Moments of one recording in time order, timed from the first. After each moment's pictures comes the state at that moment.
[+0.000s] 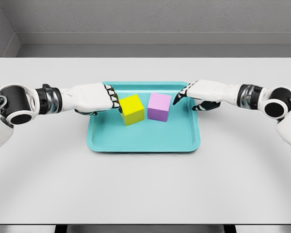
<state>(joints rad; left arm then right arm) -0.69 0.63 -0.68 -1.52 -0.75 -0.60 -0.56 -0.69 -0.53 0.61 -1.18 0.45 -0.61 0.57</state>
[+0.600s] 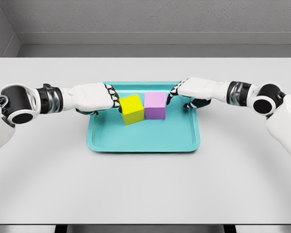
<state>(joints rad) -0.69 0.62 -0.68 -1.50 -0.73 -0.59 -0.56 -0.73 -0.47 0.62 -1.15 0.49 -0.61 0.57</state>
